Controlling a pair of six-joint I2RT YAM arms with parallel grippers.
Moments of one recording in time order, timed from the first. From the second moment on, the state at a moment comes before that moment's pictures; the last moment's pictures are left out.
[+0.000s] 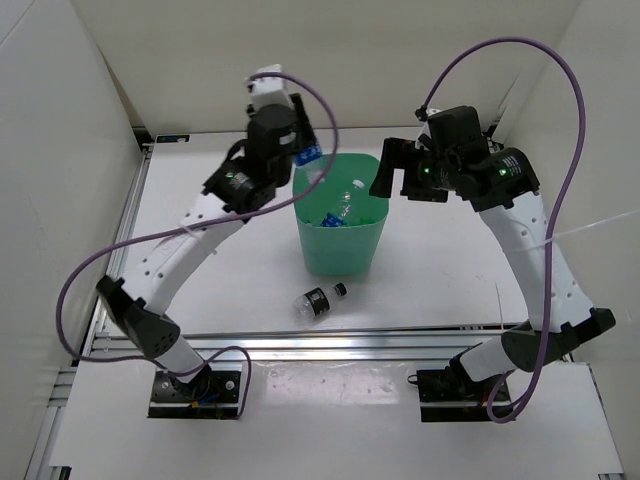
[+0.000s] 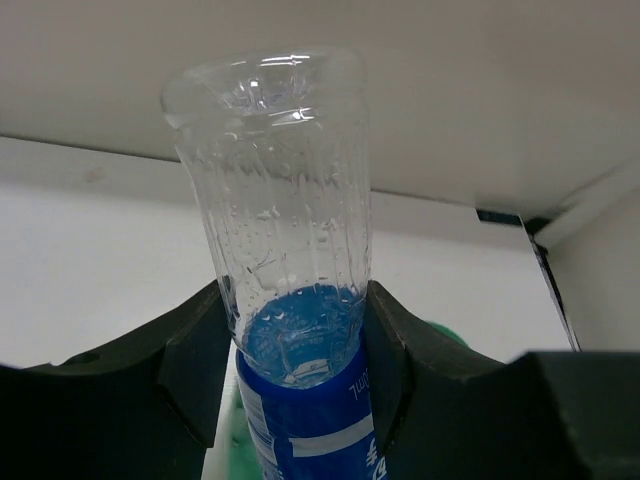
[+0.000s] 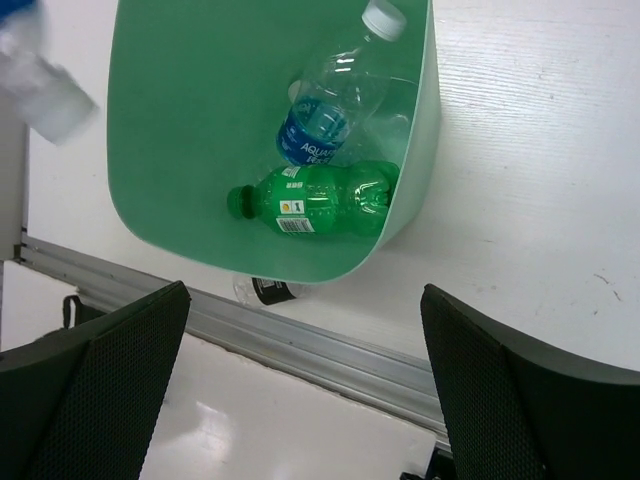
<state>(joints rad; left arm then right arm) -0.68 1.56 1.79 -0.36 -0.64 -0.38 0.52 1.46 1.93 -1.20 -0.08 0.43</state>
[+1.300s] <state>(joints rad) -0.85 0.93 1.22 -0.51 -1.21 -0.47 0.59 1.20 0.61 -0.54 -0.27 1.70</state>
